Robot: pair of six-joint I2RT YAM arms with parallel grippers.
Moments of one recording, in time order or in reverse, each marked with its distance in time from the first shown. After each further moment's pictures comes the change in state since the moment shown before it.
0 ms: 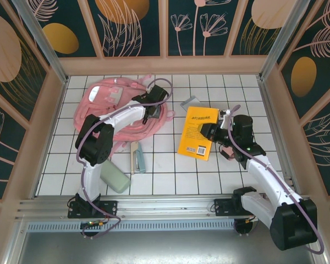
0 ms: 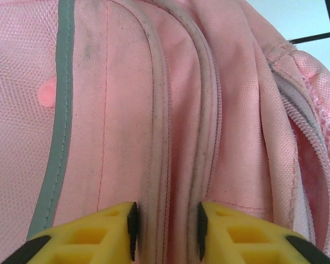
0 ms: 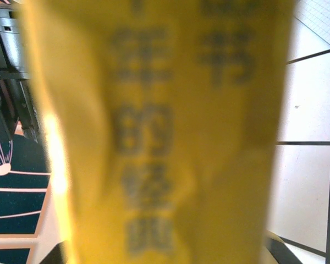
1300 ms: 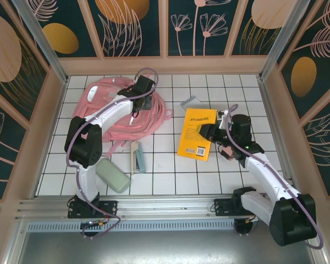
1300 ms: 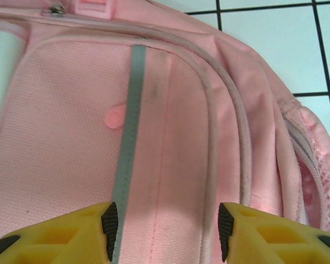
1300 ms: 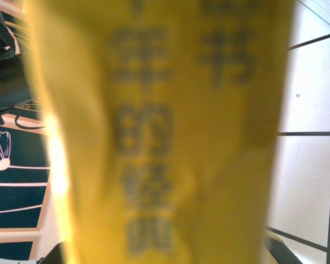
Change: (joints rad) left arm 0.098 -0.095 0.001 -0.009 0.117 -0.018; right arm 0.000 0.044 0.000 0.005 -0.024 -0.003
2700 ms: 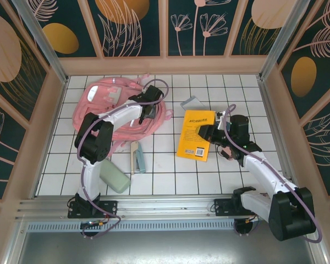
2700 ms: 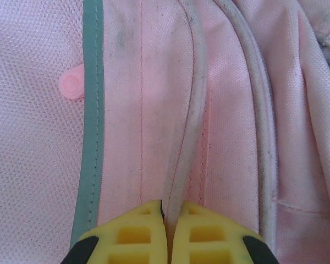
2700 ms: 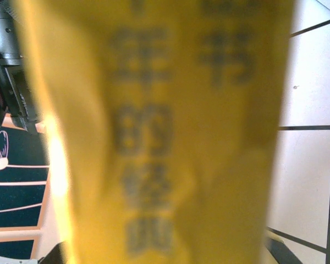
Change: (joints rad) left arm -0.051 0.103 -0.023 0.006 -0.103 0.061; right arm 0.002 0.051 -0.025 0.056 -0.015 0.011
